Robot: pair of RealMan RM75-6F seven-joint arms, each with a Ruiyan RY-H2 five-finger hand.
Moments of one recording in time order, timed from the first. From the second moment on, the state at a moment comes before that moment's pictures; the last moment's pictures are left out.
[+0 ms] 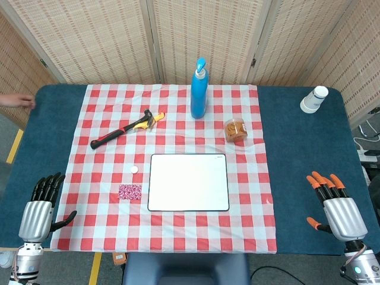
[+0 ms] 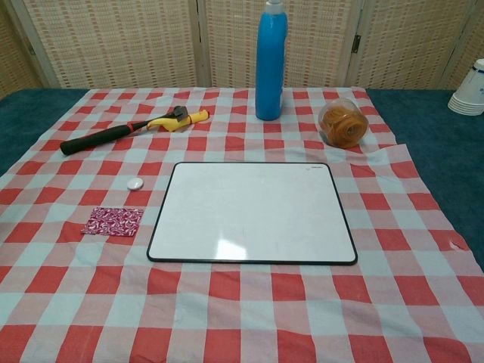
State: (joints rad) left arm -0.12 -1.35 -0.05 -1.52 1.55 1.56 0.04; right arm 0.09 -1.08 -0.01 -1.68 -1.57 1.43 -0.11
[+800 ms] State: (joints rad) left arm -0.15 -1.33 -0.07 -1.56 1.57 1.54 0.06; right arm 0.10 -1.08 0.01 -1.68 -1.55 1.41 -0.11
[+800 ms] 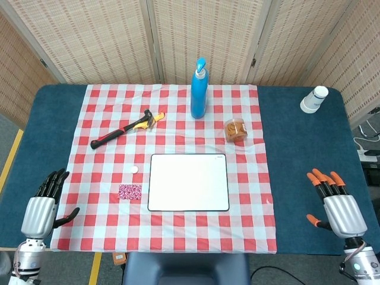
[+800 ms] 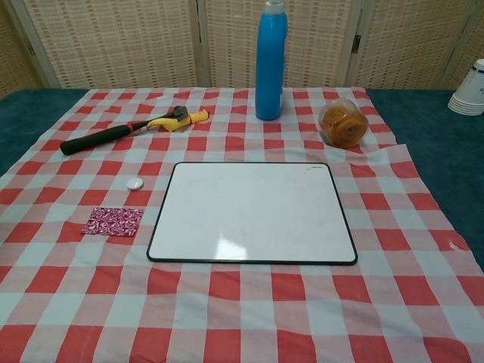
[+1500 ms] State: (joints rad) left arm -0.34 -1.37 -0.06 -1.83 1.36 1.17 0.62; right arm 0.11 -1.07 0.01 -1.68 -1.53 1.39 -0.09
